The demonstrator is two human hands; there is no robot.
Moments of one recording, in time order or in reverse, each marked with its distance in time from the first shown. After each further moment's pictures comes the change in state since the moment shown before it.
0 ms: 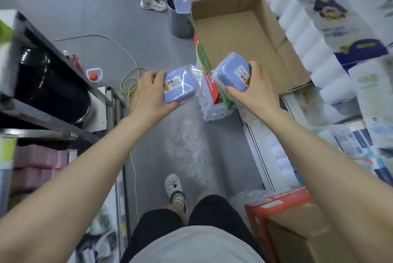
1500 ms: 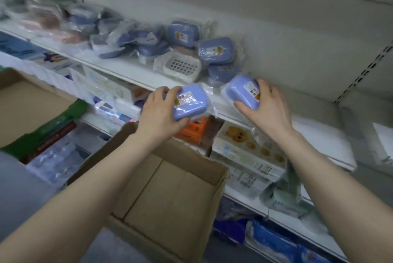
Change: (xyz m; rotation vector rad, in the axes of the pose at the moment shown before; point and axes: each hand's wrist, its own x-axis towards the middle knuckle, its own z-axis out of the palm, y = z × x) left_hand -0.436 0.637 0.121 -0.227 -0.020 1.024; right_hand -0.649 0.373 -0.473 -0.399 0.635 0.644
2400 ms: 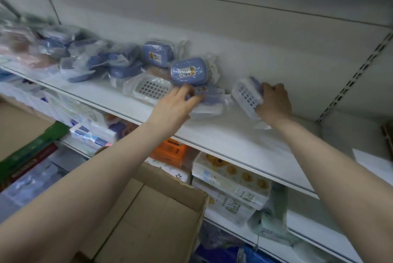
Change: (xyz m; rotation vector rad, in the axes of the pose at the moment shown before) left_hand 0.112 0.072 0.045 0.261 -0.090 0.421; right_hand 0.114 0.105 -0.005 -0.127 -0.140 0.172
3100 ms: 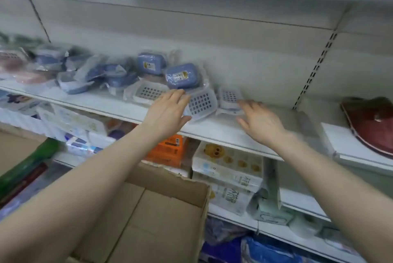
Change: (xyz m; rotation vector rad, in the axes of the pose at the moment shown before) left_hand -0.042 0.003 -0.039 0.052 0.049 0.053; right_hand -0.122 -0.021 -0.023 -0.212 0.025 -0.313
